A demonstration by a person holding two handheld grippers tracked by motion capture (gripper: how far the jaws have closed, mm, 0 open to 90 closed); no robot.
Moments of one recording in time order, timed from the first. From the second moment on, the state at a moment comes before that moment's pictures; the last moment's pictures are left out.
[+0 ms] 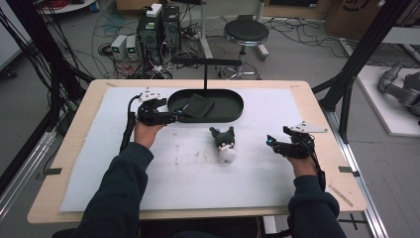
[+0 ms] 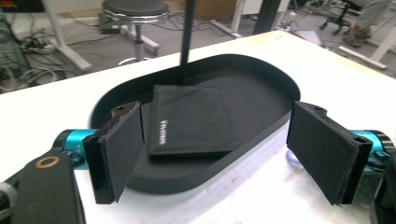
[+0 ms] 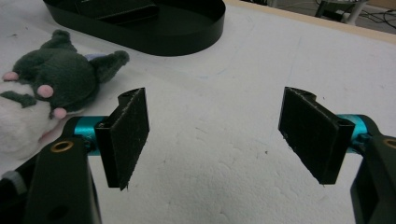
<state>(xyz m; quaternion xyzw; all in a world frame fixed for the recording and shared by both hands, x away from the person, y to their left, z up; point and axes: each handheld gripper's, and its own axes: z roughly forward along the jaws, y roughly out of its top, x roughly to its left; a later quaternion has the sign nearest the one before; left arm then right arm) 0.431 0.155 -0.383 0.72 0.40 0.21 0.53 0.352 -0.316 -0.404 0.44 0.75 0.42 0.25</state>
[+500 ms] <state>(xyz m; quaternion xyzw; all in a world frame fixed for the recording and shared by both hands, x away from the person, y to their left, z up) 0.394 0.198 -0.385 0.69 0.41 0.22 0.55 0.353 -0.295 -0.402 0.43 0.76 0.42 0.25</state>
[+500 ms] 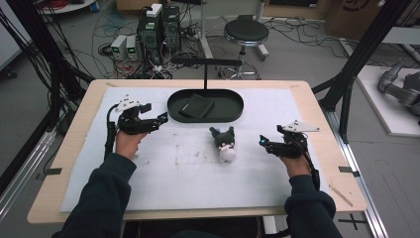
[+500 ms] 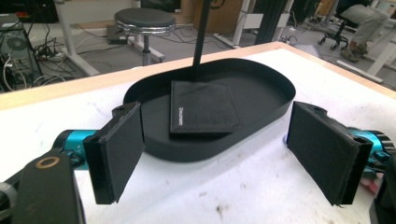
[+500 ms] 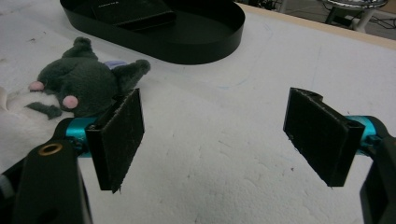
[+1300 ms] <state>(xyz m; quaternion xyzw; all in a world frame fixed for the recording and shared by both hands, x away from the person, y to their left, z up) 0.352 0.244 -0.409 0.69 0.41 0.27 0.53 0.356 -0.220 -0.392 0.37 0.79 0.41 0.25</state>
